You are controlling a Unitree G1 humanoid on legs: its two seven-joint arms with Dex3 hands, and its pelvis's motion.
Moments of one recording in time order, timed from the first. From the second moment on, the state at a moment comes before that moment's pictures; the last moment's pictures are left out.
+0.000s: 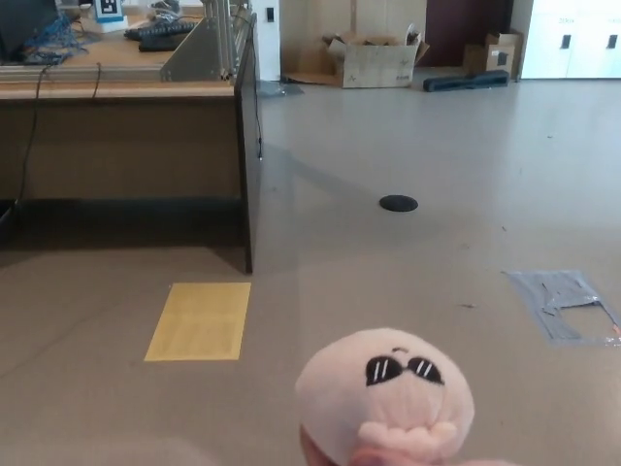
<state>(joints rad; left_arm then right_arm) -0.07 0.37 0.47 0.56 -0.27 0.02 -0.26 -0.15 -0.27 -0.20 0.76 0.02 -0.16 0.11</state>
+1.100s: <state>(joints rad) -0.99 0.90 0.12 0.25 -0.41 0.21 -0.66 -0.19 -0.25 -0.23 0.78 0.08 -0.25 0.15</state>
